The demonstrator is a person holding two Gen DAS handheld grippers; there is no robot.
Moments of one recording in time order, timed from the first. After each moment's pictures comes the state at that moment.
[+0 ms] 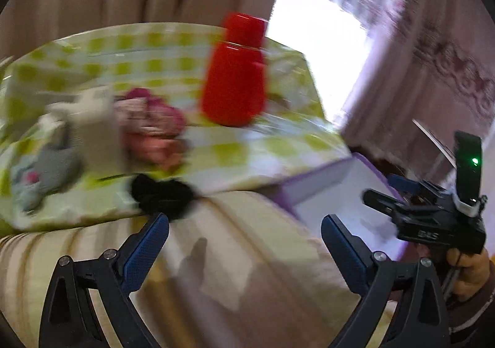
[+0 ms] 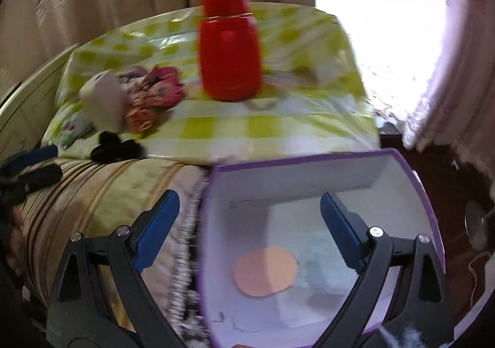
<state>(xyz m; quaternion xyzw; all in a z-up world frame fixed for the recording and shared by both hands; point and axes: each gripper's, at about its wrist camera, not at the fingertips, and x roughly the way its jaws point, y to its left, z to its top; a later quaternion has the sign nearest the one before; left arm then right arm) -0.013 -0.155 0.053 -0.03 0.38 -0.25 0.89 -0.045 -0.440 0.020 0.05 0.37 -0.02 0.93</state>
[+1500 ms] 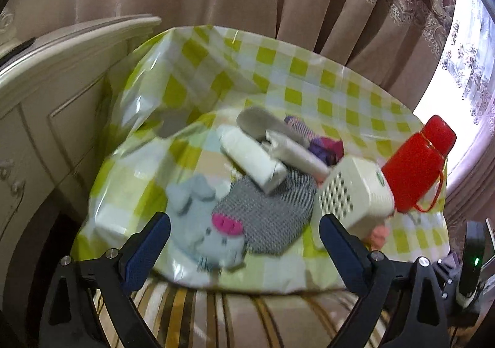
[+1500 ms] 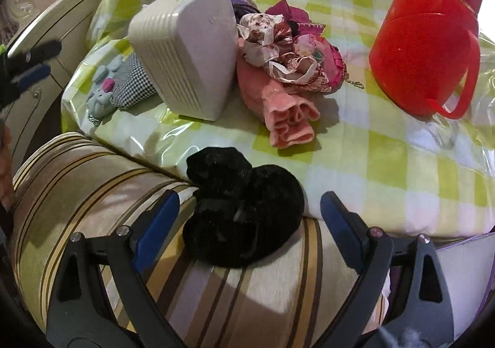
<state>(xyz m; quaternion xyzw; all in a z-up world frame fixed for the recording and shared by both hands) 0.117 0.069 0.046 -0.12 0.37 -0.04 0.92 0.110 -0.215 -0.028 -0.03 0.49 0.15 0.86</state>
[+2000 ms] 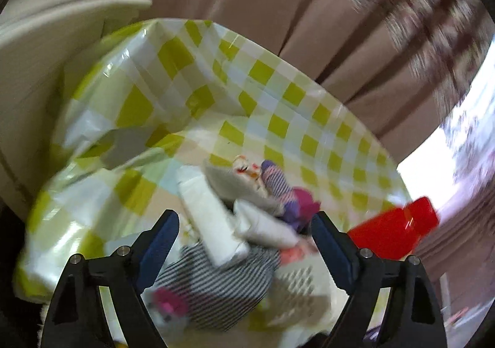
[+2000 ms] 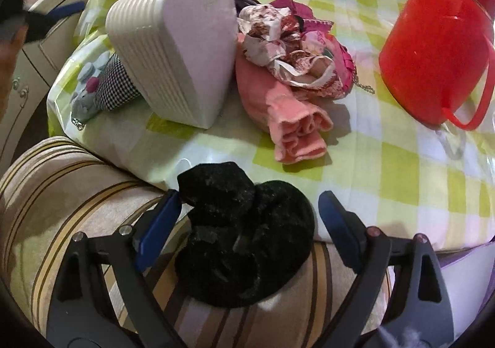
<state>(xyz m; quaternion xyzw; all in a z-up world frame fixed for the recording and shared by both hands) 0.216 0.084 0.057 -0.27 0.37 -0.07 0.89 0.133 -0.201 -0.047 -0.04 0.50 0.14 0.85</state>
